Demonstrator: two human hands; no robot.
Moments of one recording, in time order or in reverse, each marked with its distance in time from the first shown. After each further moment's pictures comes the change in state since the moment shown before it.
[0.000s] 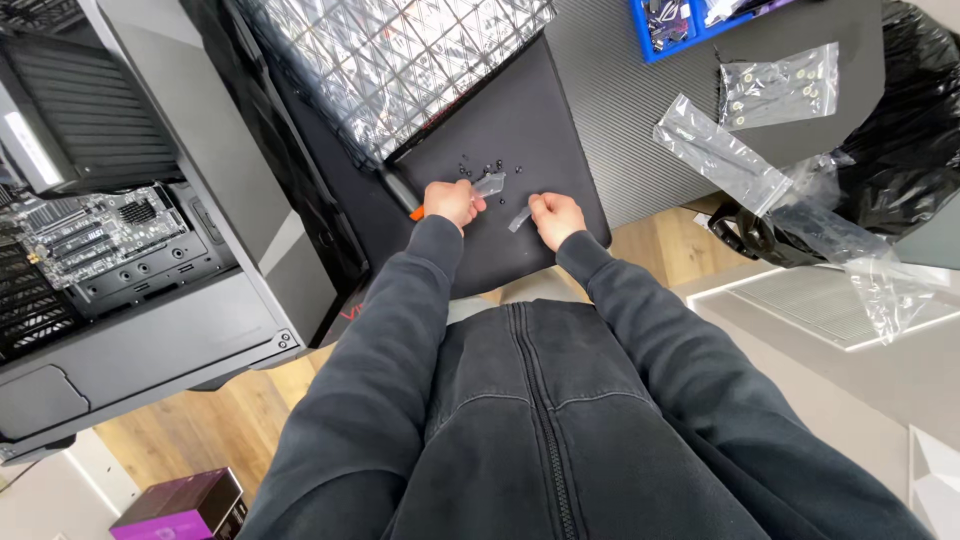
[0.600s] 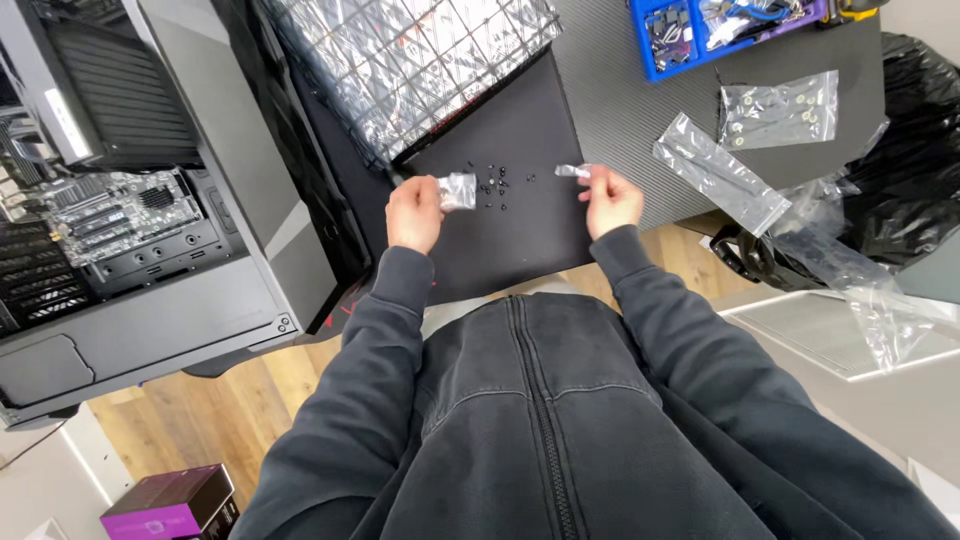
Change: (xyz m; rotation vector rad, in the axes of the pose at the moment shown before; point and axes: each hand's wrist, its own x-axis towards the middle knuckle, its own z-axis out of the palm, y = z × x) left_hand -0.110 0.046 -0.086 0.216 0.149 0.395; right_hand -0.030 -0.034 -0.076 0.580 0.391 -0.426
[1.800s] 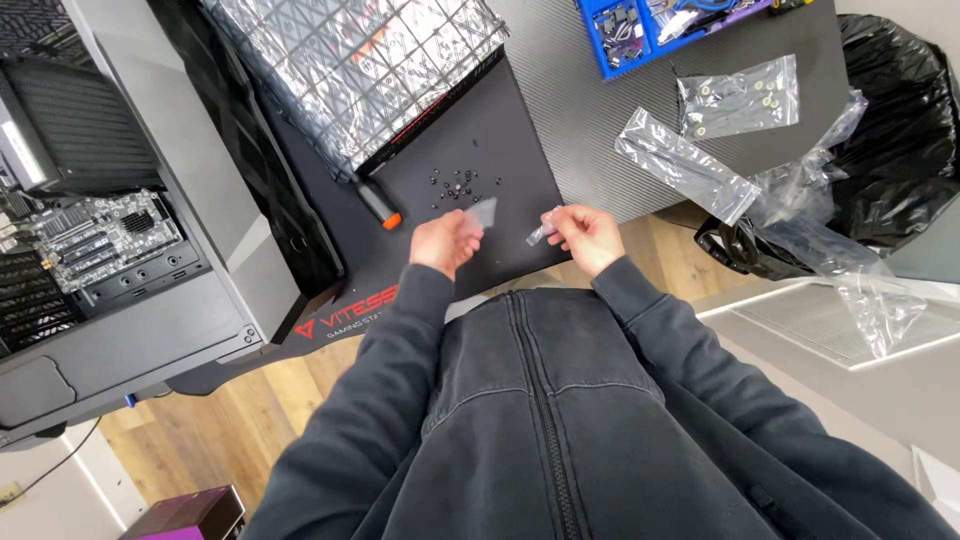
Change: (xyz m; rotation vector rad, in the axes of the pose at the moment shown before) left_hand -0.033 -0.006 0.101 -0.805 -0.248 -0.605; right_hand -0.037 -0.036 -0.069 0.020 -0.433 0.188
